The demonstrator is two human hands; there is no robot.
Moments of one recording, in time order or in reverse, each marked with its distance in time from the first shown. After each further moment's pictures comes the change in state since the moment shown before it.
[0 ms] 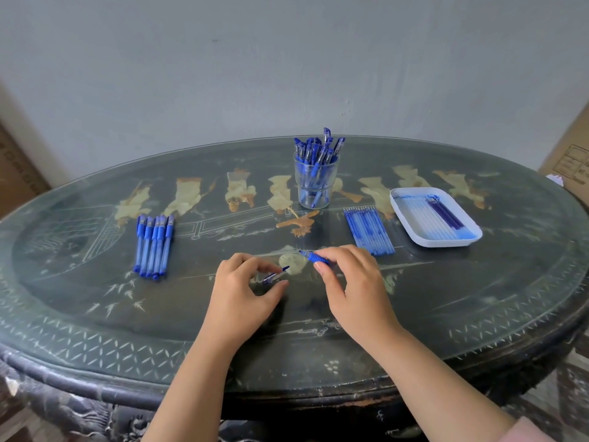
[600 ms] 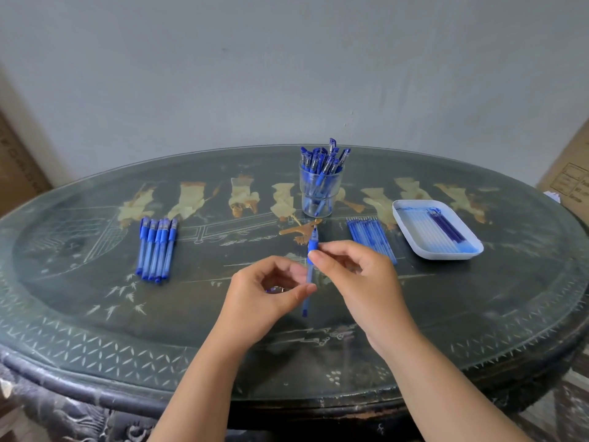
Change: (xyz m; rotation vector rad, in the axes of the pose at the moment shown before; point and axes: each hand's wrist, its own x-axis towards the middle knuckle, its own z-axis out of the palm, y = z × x) left_hand 0.003 0.040 -0.011 -0.623 -0.182 -0.184; right_hand 0.029 -0.052 -0.034 0.571 -0.120 0.555
